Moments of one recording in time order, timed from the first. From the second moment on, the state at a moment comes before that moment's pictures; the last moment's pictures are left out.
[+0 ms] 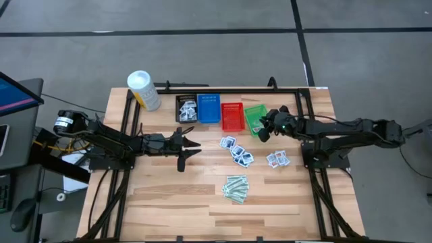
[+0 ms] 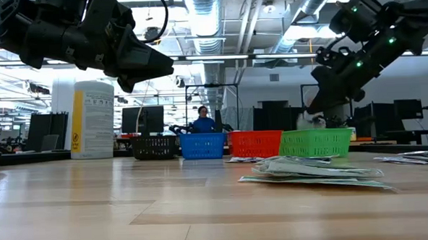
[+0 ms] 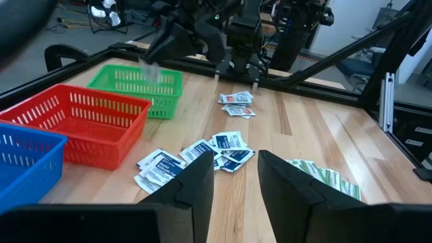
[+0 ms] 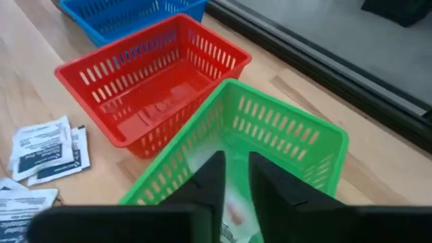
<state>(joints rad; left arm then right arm) -0.14 1.30 0.32 0.80 -0.22 -0.16 -0.28 1.02 0.34 0.04 0.42 0.24</state>
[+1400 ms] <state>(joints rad) -0.14 1.30 0.32 0.79 -0.21 -0.16 0.38 0.93 0.34 -0.50 0.36 0.76</state>
